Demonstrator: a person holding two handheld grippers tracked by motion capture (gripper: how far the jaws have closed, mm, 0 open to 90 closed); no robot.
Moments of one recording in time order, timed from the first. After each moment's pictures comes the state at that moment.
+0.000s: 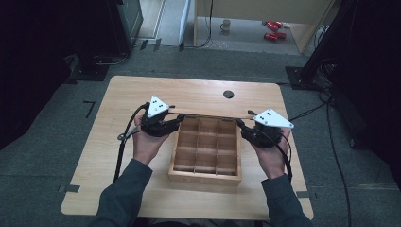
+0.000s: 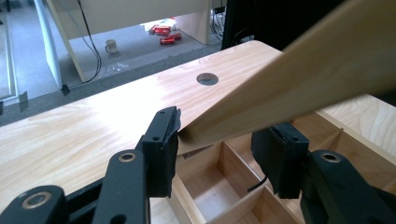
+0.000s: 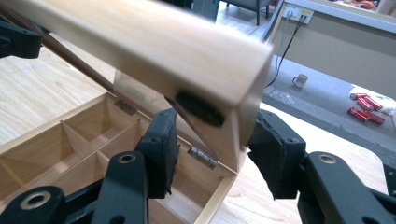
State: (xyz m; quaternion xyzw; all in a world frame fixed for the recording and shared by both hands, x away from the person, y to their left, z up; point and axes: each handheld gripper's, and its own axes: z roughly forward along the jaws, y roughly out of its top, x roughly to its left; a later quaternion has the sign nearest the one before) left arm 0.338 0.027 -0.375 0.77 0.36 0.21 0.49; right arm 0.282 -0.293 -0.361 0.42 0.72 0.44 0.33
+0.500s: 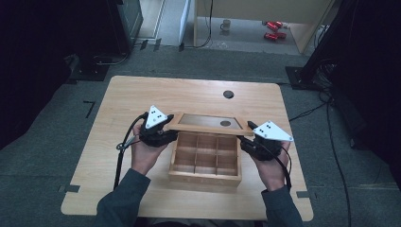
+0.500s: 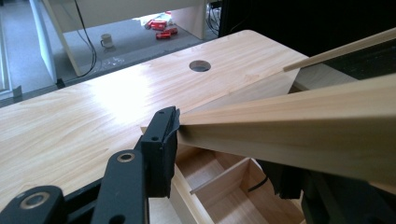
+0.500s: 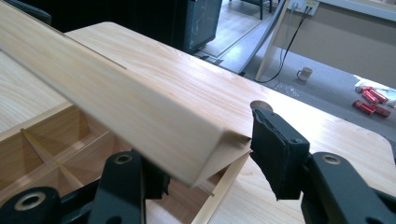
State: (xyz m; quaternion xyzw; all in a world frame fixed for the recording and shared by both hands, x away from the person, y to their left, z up) left arm 0.317 0.031 -0.389 0.77 0.36 0.21 0.48; right arm 0.256 -0.291 -0.375 0.43 0.72 0.44 0.32
